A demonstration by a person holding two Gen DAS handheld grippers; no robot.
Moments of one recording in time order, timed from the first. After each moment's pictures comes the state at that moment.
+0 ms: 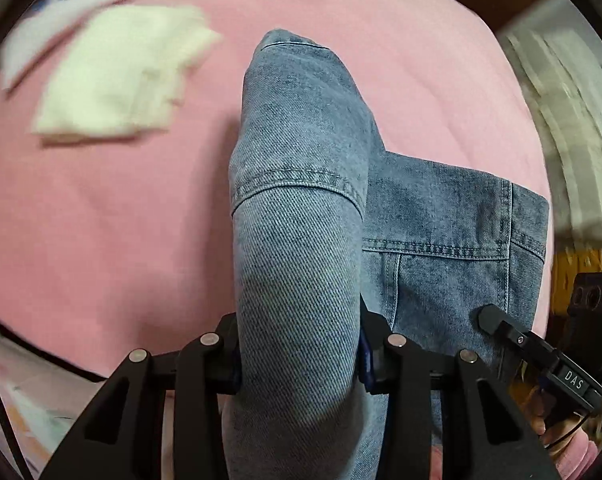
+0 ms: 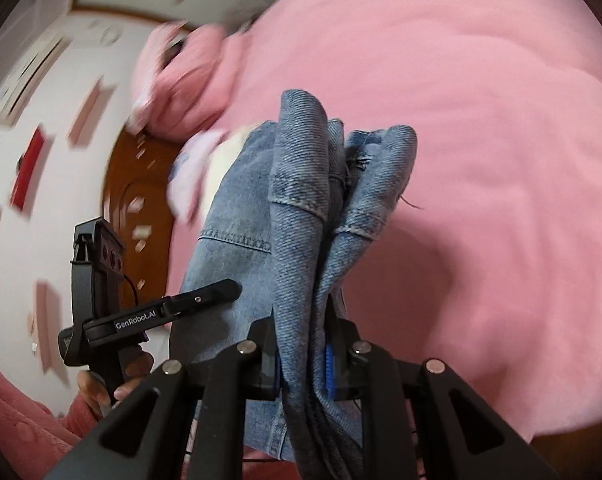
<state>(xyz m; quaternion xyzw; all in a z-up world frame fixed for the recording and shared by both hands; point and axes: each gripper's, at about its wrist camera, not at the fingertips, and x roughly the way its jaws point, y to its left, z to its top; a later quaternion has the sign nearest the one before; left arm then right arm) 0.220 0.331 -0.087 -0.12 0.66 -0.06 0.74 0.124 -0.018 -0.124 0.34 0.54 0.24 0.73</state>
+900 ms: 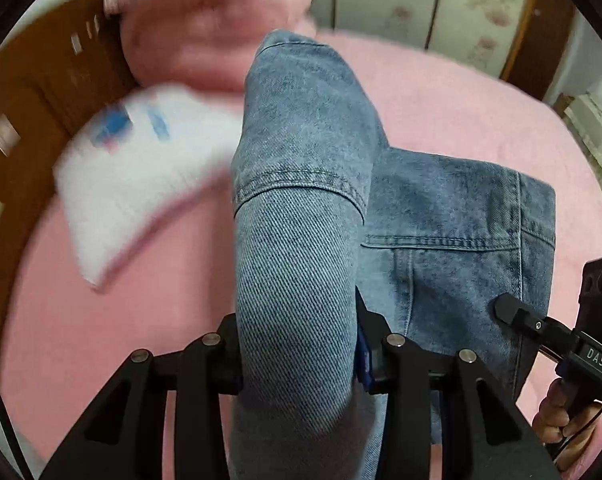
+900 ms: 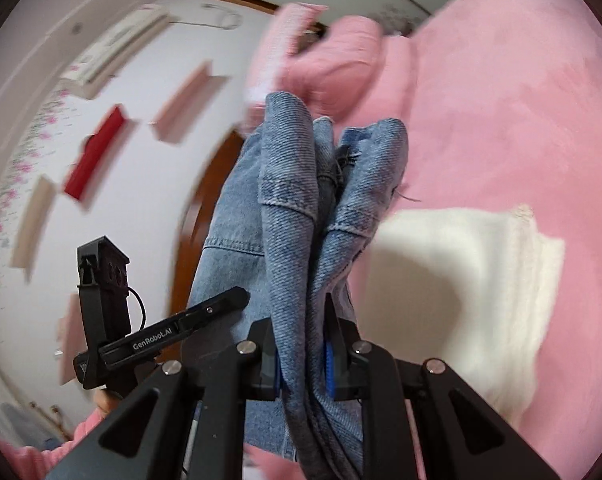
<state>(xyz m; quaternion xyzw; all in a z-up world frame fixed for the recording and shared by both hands) 0.524 0.638 -0.149 -0.04 0.55 0.02 0.84 0.442 0.315 -0.189 0.38 0.42 0.36 0.74</state>
